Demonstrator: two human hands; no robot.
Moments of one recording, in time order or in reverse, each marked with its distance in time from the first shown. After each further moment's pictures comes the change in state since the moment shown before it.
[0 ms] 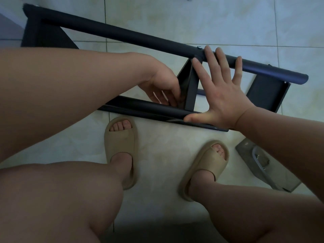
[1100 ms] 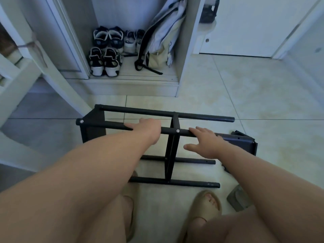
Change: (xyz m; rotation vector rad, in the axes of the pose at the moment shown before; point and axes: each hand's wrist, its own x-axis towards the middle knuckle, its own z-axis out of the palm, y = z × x) left_hand -0.125 0.035 0.076 0.590 0.931 -0.256; right_hand -0.051 -0.013 -0.090 0.226 -0.259 0.365
